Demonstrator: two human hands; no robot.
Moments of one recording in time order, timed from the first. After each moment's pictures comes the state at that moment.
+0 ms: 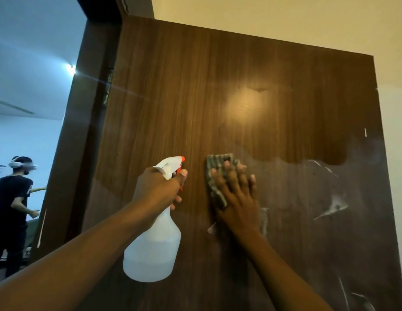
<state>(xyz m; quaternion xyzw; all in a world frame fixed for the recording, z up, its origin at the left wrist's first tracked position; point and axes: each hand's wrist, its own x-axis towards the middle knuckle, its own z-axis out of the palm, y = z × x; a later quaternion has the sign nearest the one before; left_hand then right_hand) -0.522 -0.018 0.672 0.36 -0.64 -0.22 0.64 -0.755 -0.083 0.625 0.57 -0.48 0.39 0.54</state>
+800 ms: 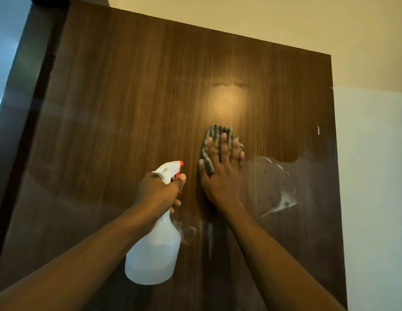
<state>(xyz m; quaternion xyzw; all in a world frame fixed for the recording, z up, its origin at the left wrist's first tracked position) -0.652 0.006 0.667 0.36 -0.63 -0.27 0.63 -0.835 -0.059 0.692 0.55 -0.54 0.45 0.45</state>
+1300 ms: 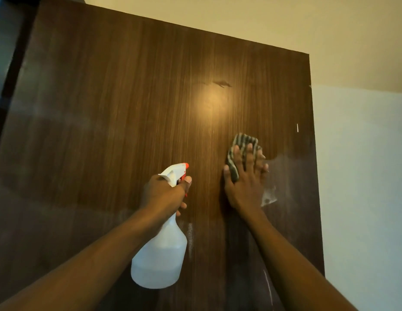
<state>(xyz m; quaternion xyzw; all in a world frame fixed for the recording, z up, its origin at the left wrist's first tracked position) -0.708 0.014 0.665 0.34 -0.65 -0.26 0.62 -0.935 -0.036 0.674 0.51 -0.58 0.49 0.41</state>
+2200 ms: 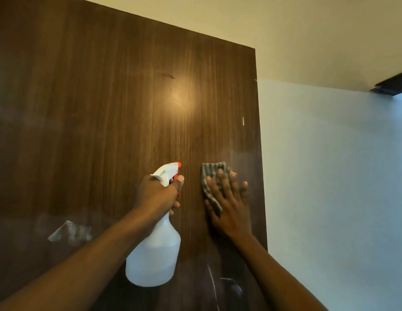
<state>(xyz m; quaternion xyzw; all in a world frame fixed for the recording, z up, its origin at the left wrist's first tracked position) -0.827 0.038 0.666 0.31 -0.67 -0.30 0.61 -1.061 -0.007 0.601 0.56 -0.56 0.35 0.49</state>
